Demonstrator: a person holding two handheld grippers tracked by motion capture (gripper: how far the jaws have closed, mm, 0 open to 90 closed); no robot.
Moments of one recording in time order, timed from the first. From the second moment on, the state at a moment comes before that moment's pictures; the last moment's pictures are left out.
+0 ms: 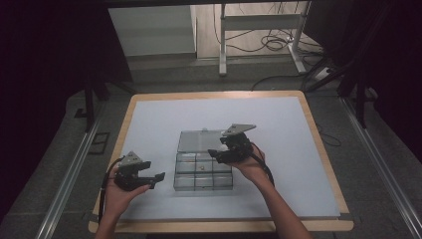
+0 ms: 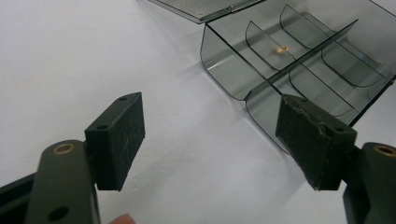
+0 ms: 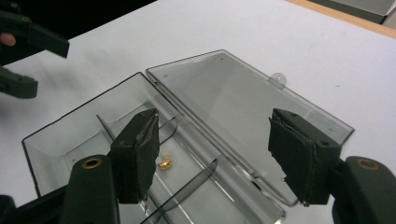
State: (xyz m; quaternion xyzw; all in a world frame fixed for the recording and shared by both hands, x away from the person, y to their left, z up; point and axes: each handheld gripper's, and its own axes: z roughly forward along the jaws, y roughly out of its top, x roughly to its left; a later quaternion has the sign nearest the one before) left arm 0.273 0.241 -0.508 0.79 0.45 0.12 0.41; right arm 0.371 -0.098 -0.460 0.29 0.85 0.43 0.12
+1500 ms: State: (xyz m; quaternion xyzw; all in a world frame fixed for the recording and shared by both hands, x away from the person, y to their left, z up) left arm 0.272 0.244 -0.506 0.78 0.45 0.13 0.41; right arm 0.426 -0.106 -0.480 0.39 0.84 0.38 0.08
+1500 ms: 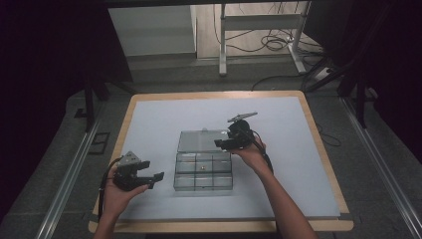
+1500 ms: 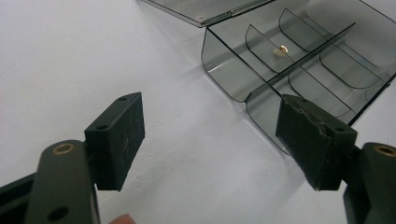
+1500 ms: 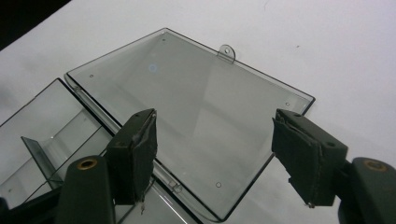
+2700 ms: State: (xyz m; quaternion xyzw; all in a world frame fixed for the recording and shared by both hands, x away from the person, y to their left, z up) left arm 0.273 0.244 -0.507 0.78 0.45 0.13 0.41; right arm 0.444 -0.108 -0.501 0.42 0.84 0.35 0.05
